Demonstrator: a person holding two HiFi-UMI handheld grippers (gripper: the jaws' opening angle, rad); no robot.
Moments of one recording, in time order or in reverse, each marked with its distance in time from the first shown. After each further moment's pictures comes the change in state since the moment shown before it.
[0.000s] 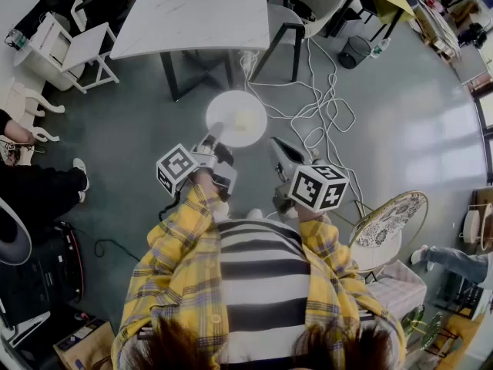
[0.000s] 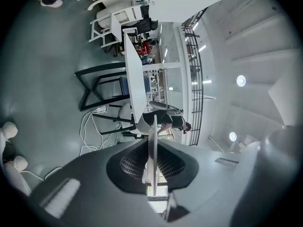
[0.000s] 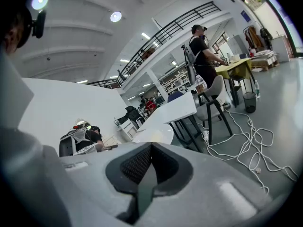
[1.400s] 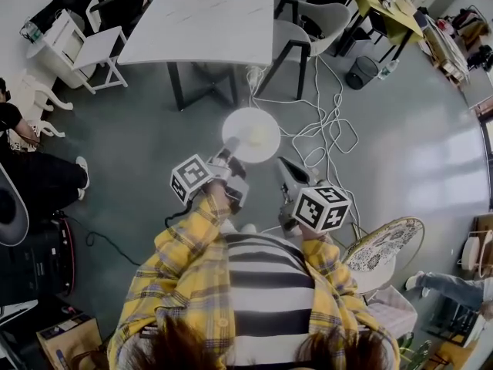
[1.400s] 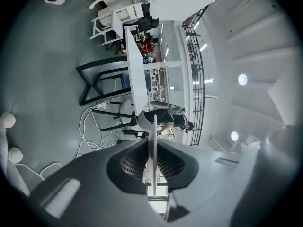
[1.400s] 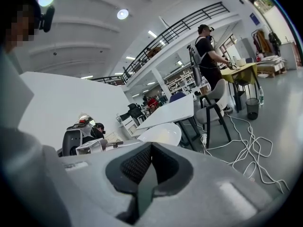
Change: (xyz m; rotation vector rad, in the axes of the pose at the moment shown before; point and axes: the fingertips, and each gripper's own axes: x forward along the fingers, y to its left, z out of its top) left arm 0.035 0.006 -0.055 -0.008 -0.005 0.013; right arm -0.026 -0.040 0.006 -0.075 0.021 0.028
